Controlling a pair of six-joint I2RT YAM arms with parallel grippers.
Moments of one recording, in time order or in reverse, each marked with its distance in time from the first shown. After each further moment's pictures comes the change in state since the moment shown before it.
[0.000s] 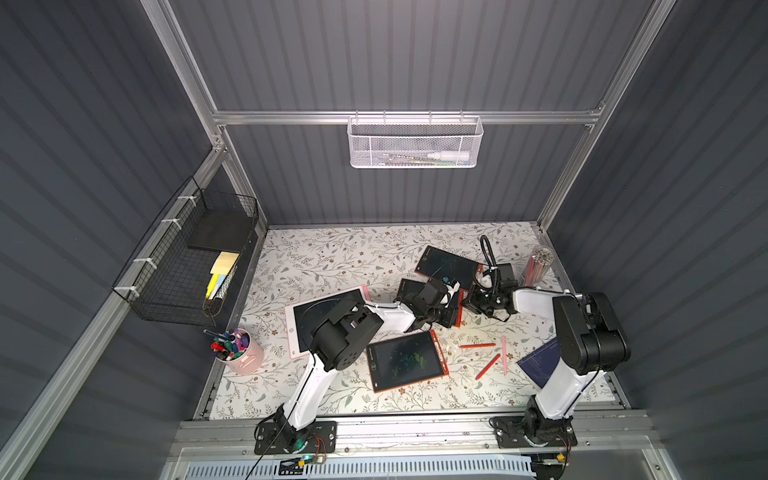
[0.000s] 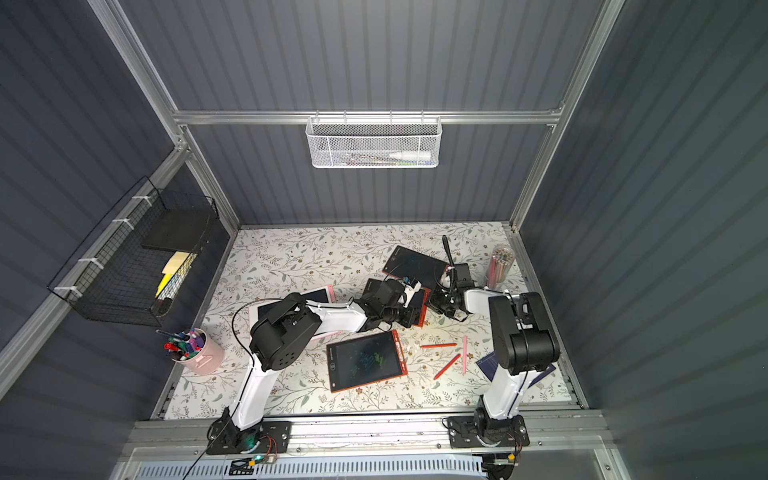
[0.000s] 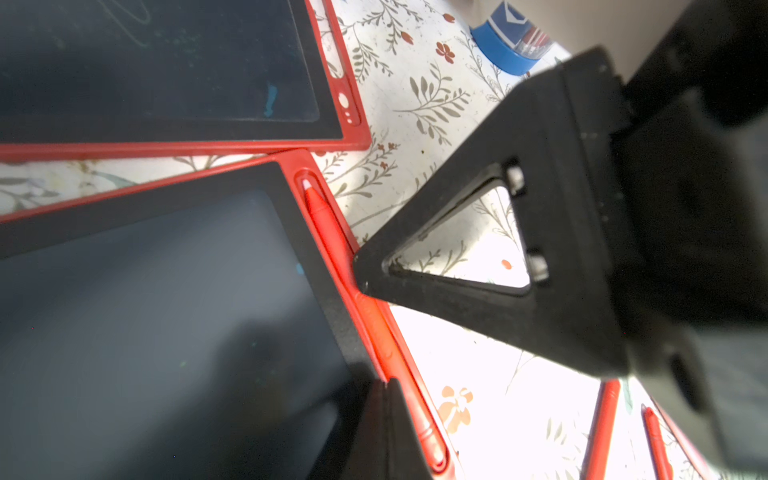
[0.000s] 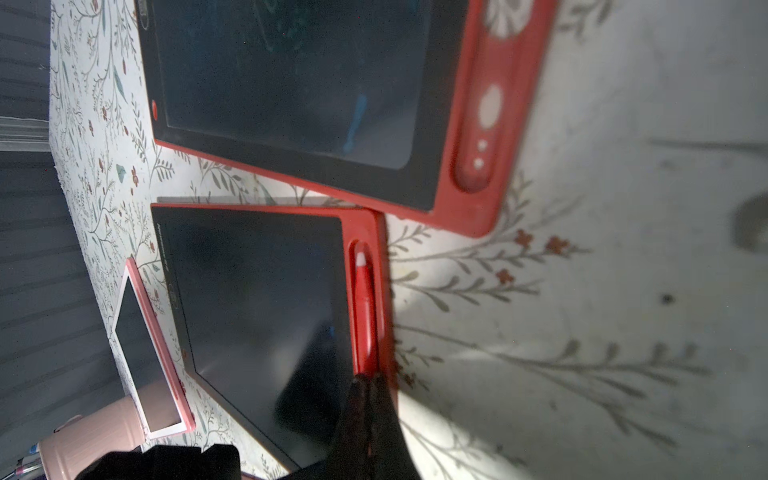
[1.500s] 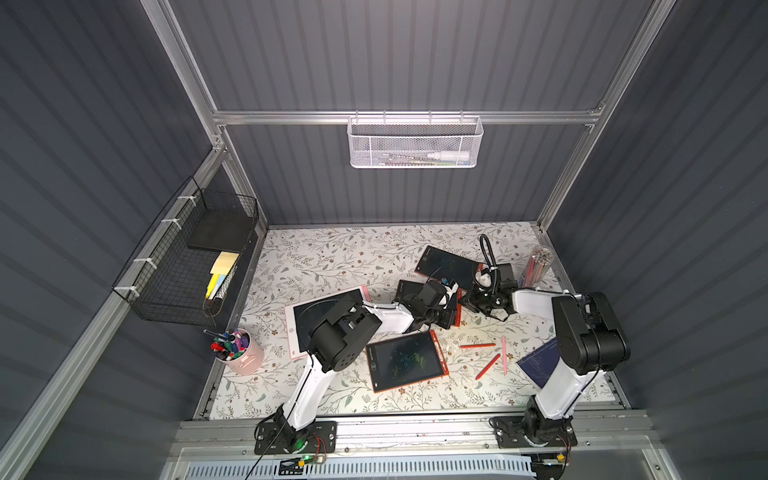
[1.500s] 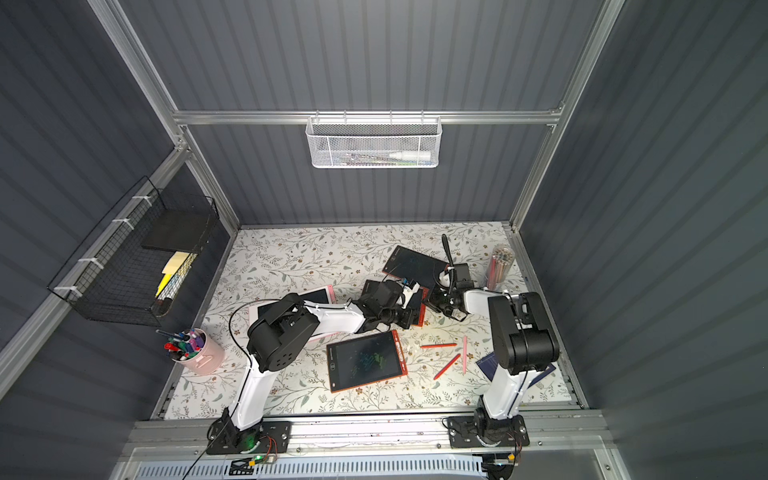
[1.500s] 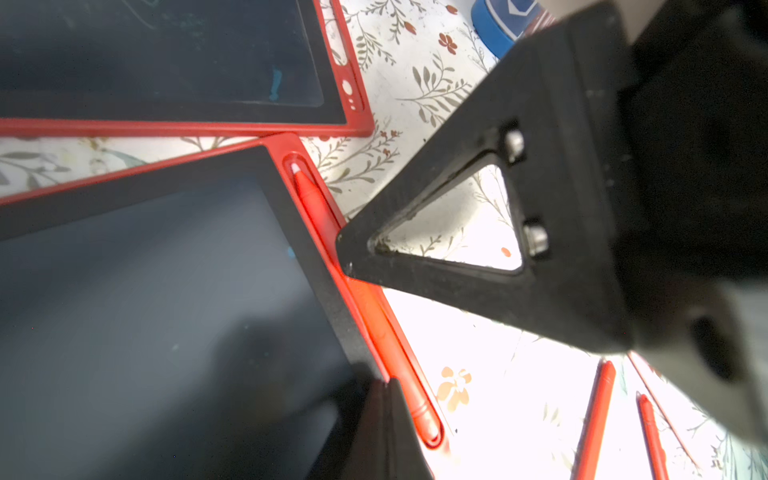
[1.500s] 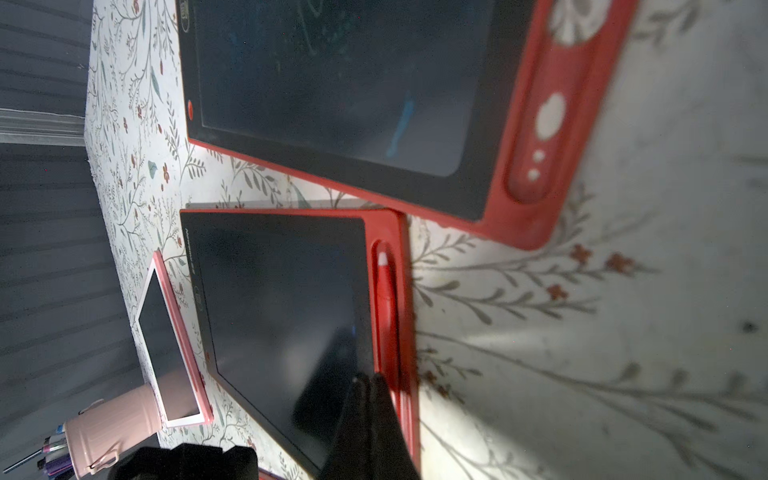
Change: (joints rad) left arm 0.000 -0.024 -0.034 0.001 0.000 -0.008; right arm 0.004 0.005 -0.009 0.055 -0.042 0.010
